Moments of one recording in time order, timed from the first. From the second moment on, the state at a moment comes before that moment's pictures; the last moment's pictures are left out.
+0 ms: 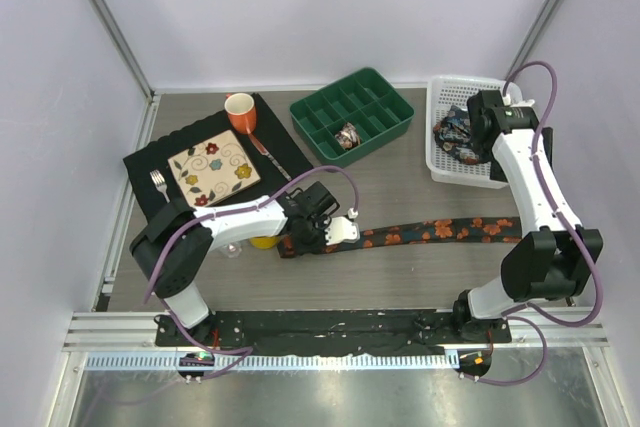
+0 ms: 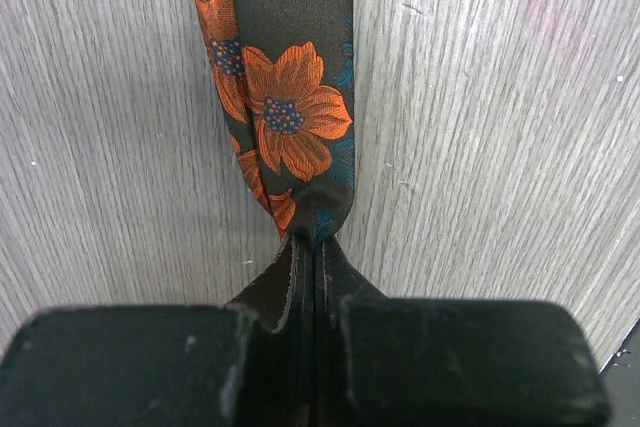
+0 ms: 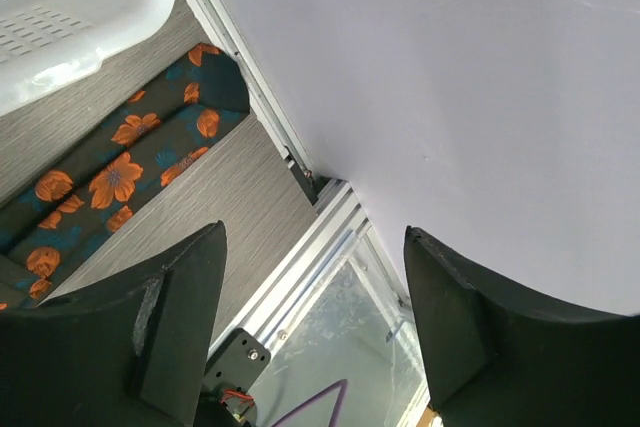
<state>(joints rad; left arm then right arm) -0.88 1.69 1.00 -0.56 0.18 0.58 0.02 1.49 1.47 -1.31 0.94 0.26</state>
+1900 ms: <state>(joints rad) -0.89 1.72 1.01 -0.40 0.29 0.59 0.16 1.42 0.81 -0.64 -0.08 0.55</state>
